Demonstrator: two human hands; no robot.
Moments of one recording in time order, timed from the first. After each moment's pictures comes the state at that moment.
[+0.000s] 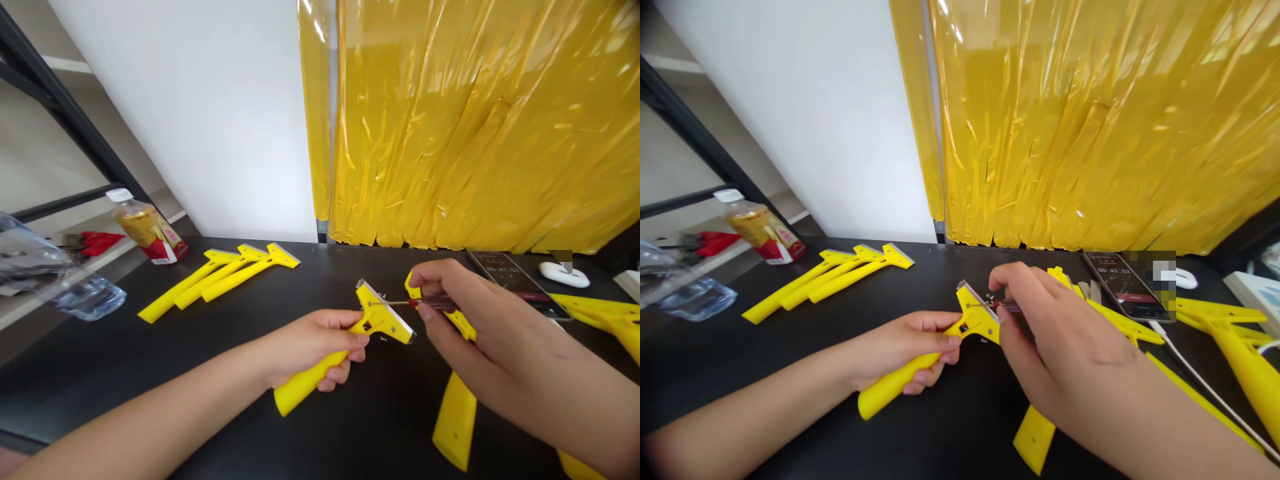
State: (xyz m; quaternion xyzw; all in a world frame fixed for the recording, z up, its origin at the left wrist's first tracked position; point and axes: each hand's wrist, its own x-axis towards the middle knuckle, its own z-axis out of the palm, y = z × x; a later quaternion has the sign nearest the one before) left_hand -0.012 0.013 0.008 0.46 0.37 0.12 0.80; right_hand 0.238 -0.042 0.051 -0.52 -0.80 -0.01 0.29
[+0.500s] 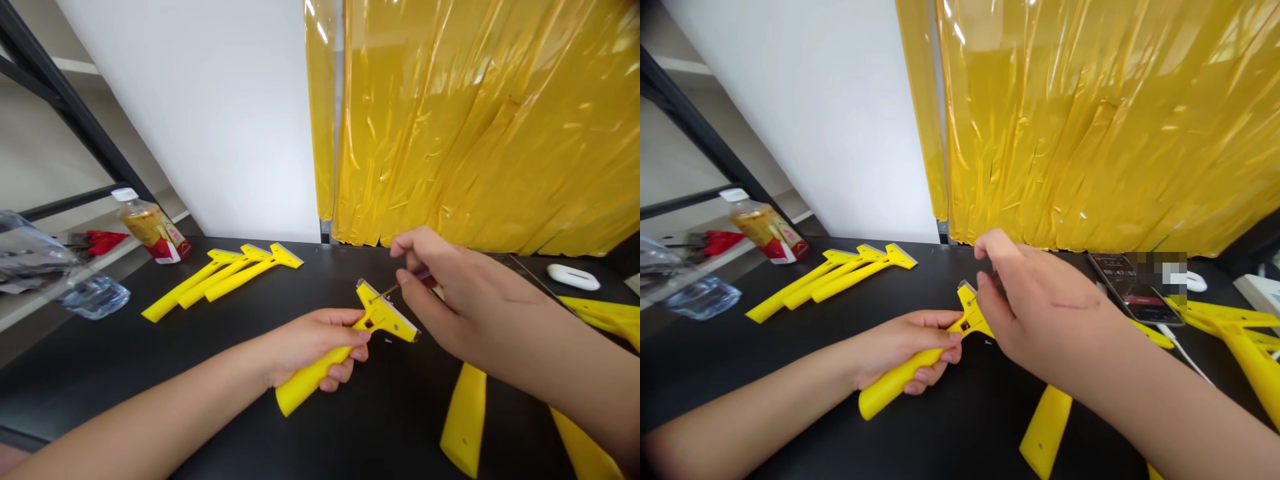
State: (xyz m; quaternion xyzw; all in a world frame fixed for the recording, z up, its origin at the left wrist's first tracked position) left_hand -0.017 0.017 0.008 0.43 0.36 0.13 0.82; right_hand 0.222 -0.007 0.066 -0.49 -0.83 -0.07 0.27
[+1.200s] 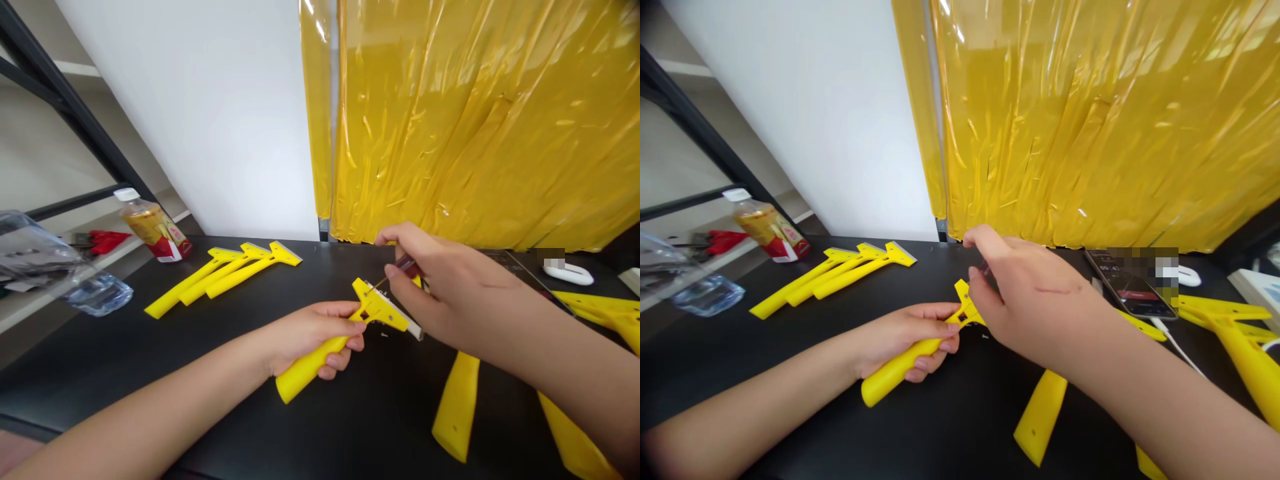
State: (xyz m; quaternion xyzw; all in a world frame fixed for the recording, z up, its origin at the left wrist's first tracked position) left_hand -0.017 0.019 0.007 0.43 0.34 0.12 0.82; right_hand 0.217 -0.004 0.070 -0.52 -0.81 -0.01 0.26
